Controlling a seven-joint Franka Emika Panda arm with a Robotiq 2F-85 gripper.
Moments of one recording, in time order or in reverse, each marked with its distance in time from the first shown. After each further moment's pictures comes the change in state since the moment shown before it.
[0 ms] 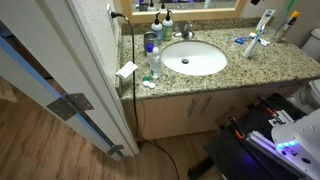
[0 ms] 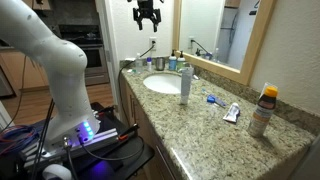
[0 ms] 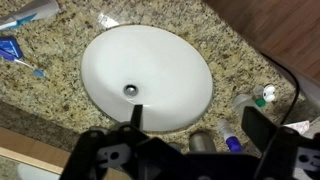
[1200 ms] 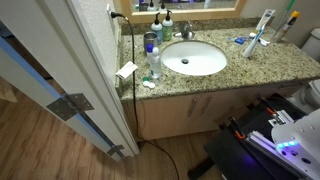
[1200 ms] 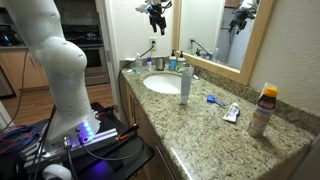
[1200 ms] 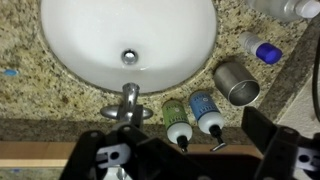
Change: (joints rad) arm -0.012 0.467 0.171 0.327 -0.034 0.231 0.646
